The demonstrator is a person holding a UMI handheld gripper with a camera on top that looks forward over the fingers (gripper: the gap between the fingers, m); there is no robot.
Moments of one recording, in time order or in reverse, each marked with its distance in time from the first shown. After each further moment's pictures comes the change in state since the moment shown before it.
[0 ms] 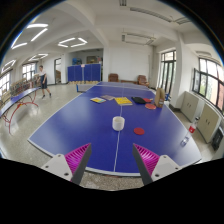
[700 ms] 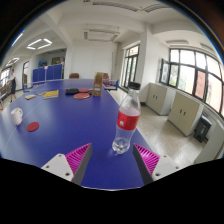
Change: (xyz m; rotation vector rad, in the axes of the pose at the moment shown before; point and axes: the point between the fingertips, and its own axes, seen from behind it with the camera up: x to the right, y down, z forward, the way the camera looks) arm 0.592 0.116 0.224 0.015 0.348 0.089
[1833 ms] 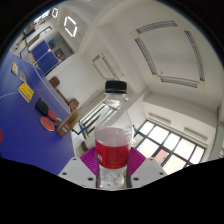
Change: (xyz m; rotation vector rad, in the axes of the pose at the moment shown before) arm -0.060 -0.306 0.019 0.445 0.517 -0.625
